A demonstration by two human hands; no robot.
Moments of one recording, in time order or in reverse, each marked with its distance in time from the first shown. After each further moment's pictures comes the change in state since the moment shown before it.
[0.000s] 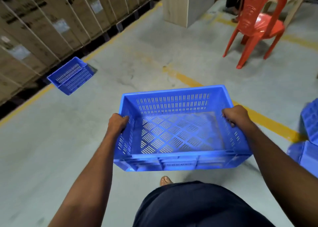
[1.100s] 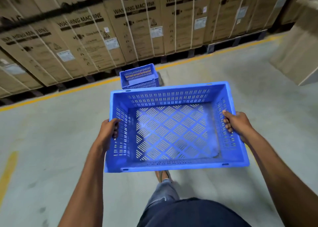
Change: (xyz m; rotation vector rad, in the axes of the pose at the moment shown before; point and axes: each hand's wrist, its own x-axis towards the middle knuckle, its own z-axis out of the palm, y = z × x) left_hand 0.403 -0.065 -0.259 -0.887 0.390 -0.319; right_hand 0.242 -0.629 0.286 0.223 -0.508 -0.458
